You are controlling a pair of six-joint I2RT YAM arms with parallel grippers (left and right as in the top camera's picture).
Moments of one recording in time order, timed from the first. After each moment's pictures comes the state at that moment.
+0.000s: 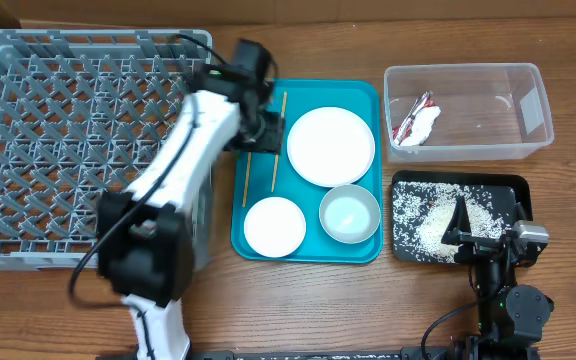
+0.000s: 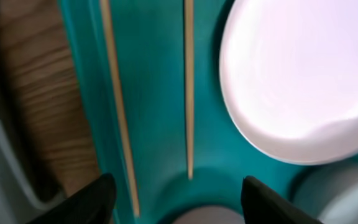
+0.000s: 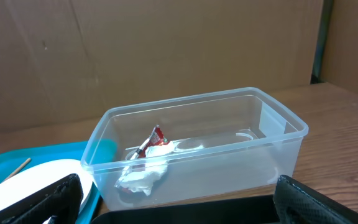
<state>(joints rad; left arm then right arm) -0.35 2.03 1.73 -1.08 0.07 -0.23 -0.16 0.01 0.02 -0.03 -0.06 0.12</state>
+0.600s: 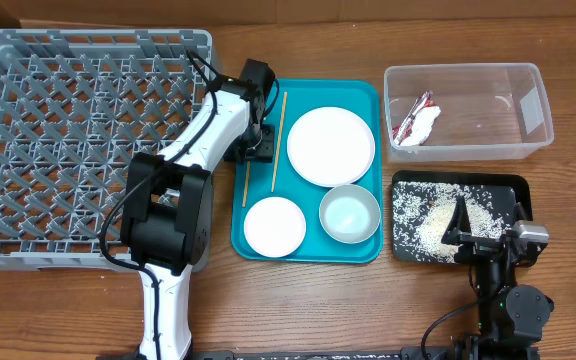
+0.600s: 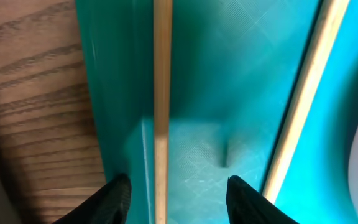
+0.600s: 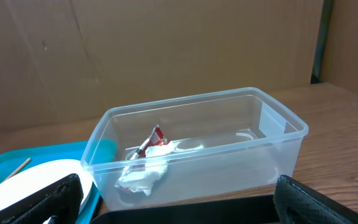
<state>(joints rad) -0.31 2.22 1.73 -1.02 -0.02 -0.29 -0.16 0.01 0.02 -0.03 -0.06 0.12</state>
